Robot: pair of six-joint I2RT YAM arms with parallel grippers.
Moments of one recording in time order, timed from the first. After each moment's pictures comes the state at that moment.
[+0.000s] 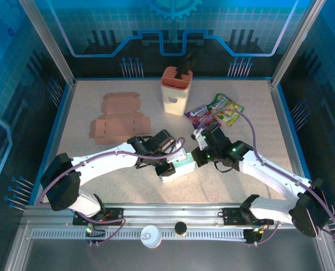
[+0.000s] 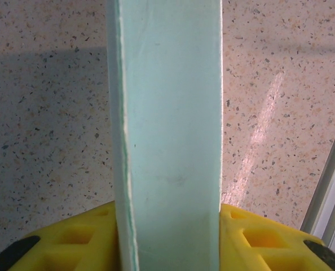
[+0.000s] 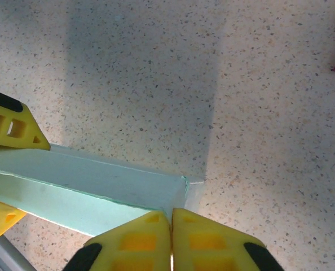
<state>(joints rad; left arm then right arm) -0.87 1.50 1.04 -0.68 0.16 0.23 0.68 1.16 0.83 -0.60 -0.08 0.22</state>
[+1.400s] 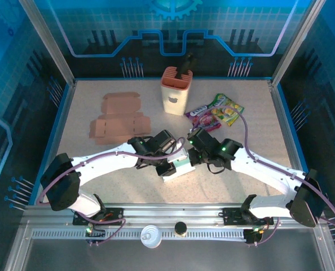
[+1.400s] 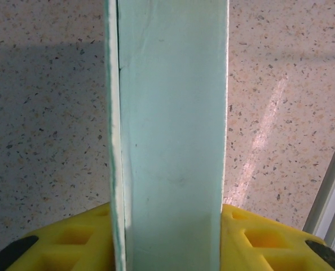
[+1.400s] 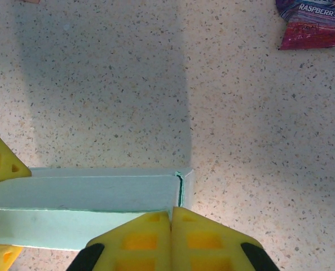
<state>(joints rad) -0.88 1.50 1.05 -0.67 0.13 0.20 0.85 1.24 0.94 -0.72 0.19 0.48</state>
